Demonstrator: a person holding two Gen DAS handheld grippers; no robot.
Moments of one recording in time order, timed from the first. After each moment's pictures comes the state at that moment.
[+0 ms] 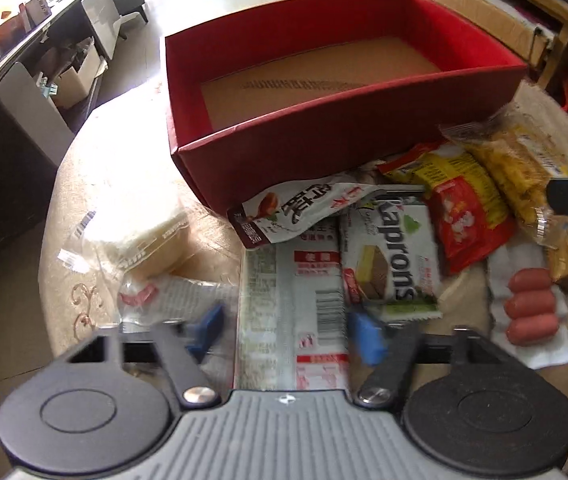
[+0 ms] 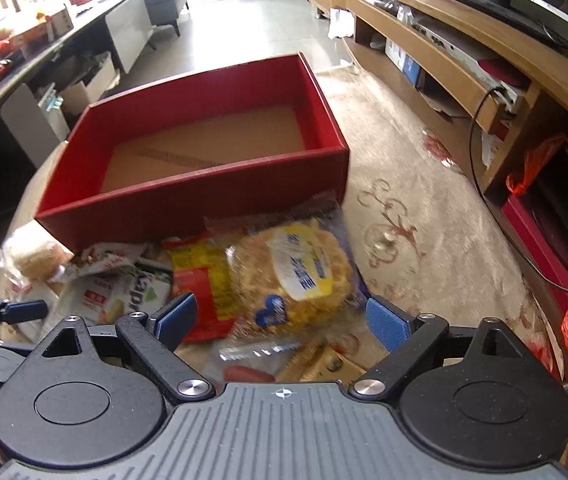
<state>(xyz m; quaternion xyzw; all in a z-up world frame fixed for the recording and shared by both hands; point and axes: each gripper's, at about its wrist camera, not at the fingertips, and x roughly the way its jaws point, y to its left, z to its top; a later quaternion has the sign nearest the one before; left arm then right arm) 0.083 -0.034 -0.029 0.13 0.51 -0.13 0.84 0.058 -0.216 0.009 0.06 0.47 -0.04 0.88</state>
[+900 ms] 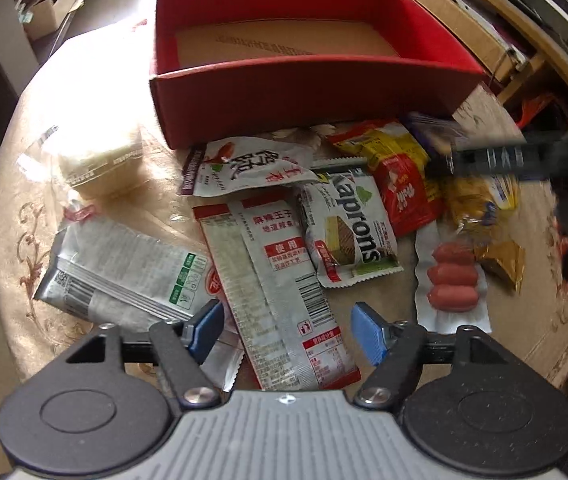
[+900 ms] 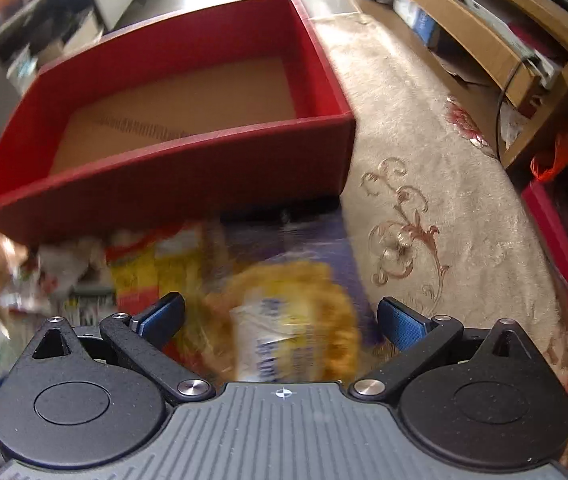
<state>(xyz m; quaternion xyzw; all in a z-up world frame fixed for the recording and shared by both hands) 0.069 -0.013 -0.026 0.01 0.57 -0.17 0.80 0.116 -0.224 -0.034 0.04 0.54 -0.03 0.84</state>
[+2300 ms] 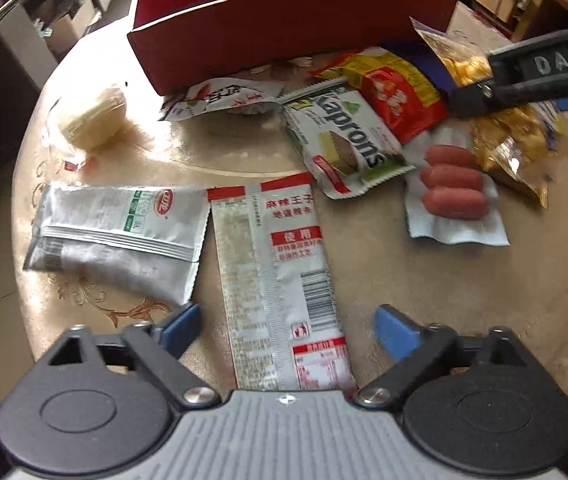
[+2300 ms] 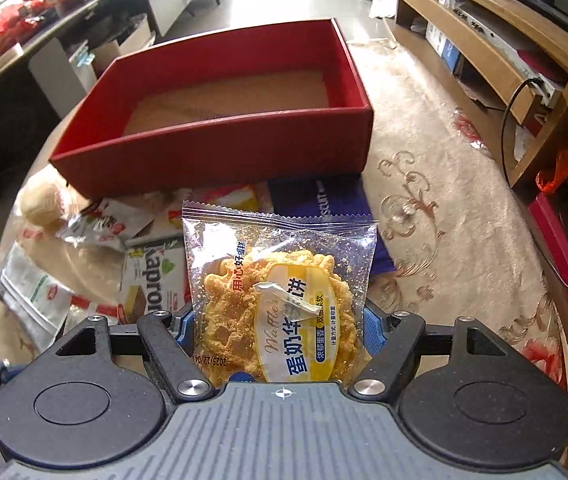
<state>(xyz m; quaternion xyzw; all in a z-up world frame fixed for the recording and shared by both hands) -0.007 -0.051 -0.052 0.10 0.56 -0.11 0.81 0.053 -0.218 -0.004 0.03 0.51 0.03 0.86</state>
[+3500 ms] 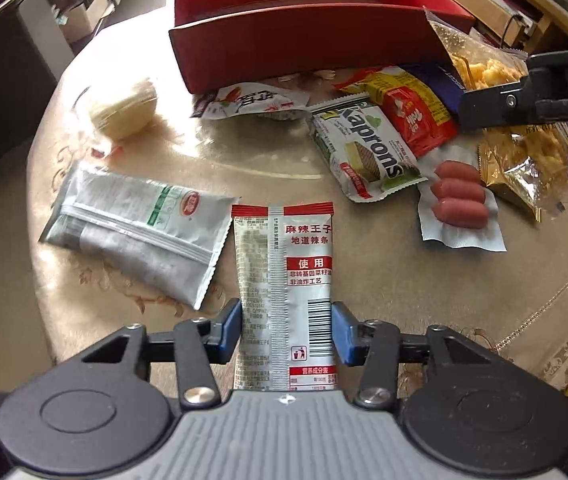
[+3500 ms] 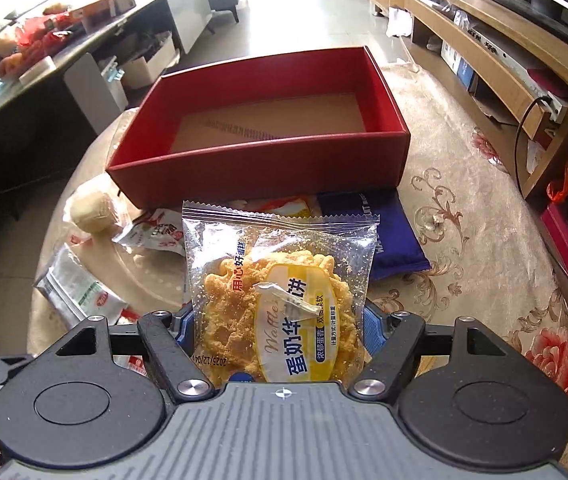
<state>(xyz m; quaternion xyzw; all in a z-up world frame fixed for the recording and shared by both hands) -0.007 -0.028 -0.039 0.06 0.56 -0.12 0.82 0.030 -0.192 0.024 0.05 0.48 0.05 0.88</state>
